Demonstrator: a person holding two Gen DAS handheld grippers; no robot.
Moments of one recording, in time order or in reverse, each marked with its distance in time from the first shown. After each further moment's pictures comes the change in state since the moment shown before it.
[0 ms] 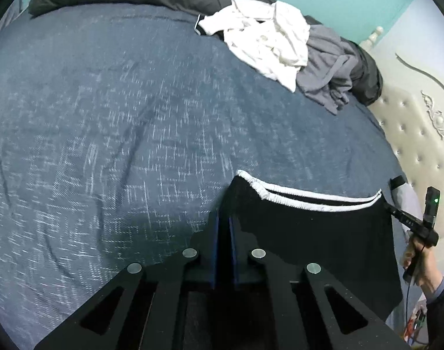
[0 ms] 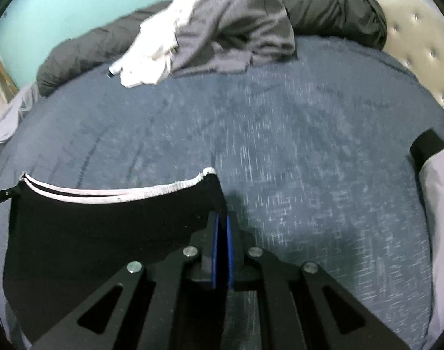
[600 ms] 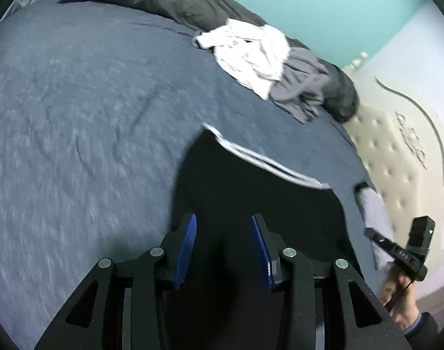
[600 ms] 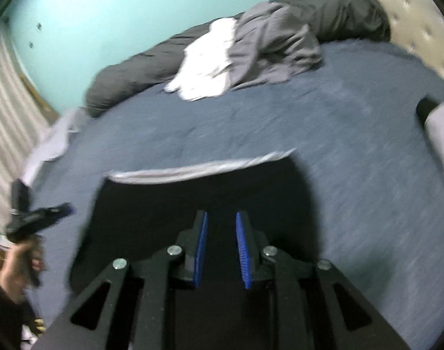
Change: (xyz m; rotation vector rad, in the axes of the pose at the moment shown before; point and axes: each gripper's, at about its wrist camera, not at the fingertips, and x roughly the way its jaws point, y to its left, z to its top) left arm -0.100 -0.035 -0.102 -0.072 -0.085 -0.109; right arm -0.116 0.078 -0.093 0.088 -0.095 0.299
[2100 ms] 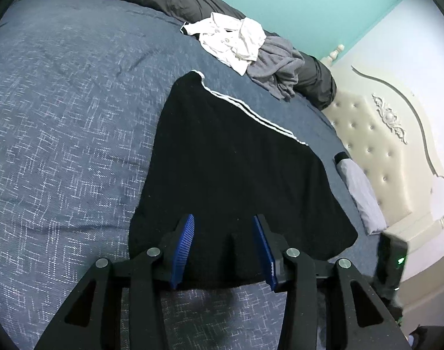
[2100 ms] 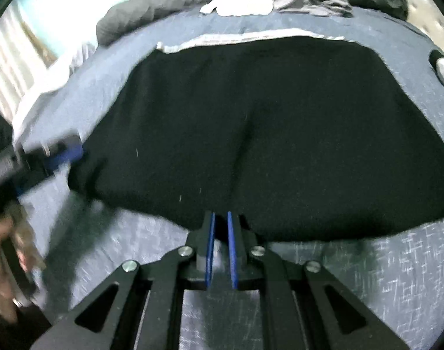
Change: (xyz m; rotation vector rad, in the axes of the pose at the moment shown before) left arm -0.027 0.004 -0.103 0.002 -0.025 -0.077; right arm 0.058 0.115 -0.153 -0.095 0.218 -0.137
